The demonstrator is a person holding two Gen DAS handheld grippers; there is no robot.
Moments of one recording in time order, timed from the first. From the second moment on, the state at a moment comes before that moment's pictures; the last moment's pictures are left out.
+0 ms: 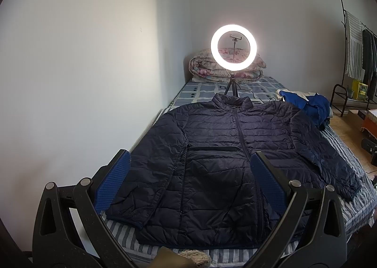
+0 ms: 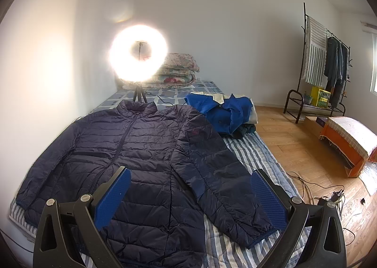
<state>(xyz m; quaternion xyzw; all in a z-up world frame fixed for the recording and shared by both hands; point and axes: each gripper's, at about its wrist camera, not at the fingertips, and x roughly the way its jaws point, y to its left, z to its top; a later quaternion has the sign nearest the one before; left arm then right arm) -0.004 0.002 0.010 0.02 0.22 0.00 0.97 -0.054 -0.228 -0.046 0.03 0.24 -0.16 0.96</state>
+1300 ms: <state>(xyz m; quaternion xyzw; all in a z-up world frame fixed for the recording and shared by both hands) -0.005 0.008 0.009 0.01 0.21 0.01 0.98 -0.052 -0.226 -0.046 0.03 0.24 -0.17 0.96</state>
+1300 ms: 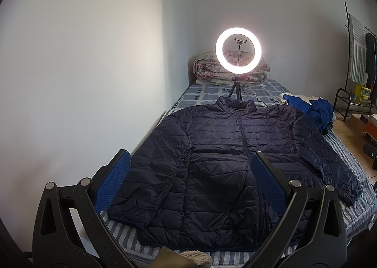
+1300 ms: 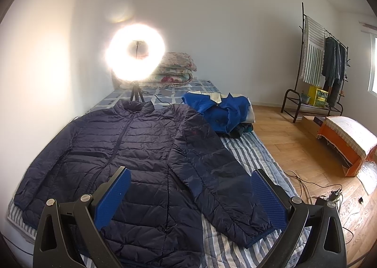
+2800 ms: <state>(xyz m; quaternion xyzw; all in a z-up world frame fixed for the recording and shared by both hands) -0.009 0.058 -0.017 -0.01 0.24 0.05 0.97 -0.022 -0.183 -0.034 0.04 0.23 -0.09 0.97</state>
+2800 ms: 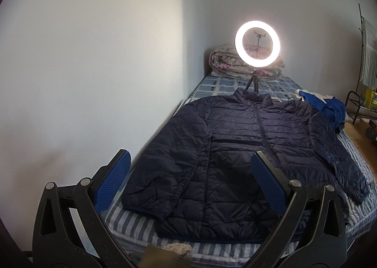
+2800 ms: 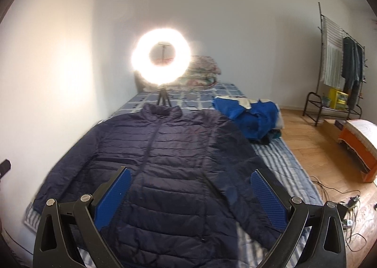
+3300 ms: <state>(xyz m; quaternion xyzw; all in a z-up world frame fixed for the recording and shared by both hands) -0.032 0.094 -0.076 -0.03 0.28 0.04 0.96 0.054 -0.080 -0.033 -0.03 0.25 0.17 0.95</state>
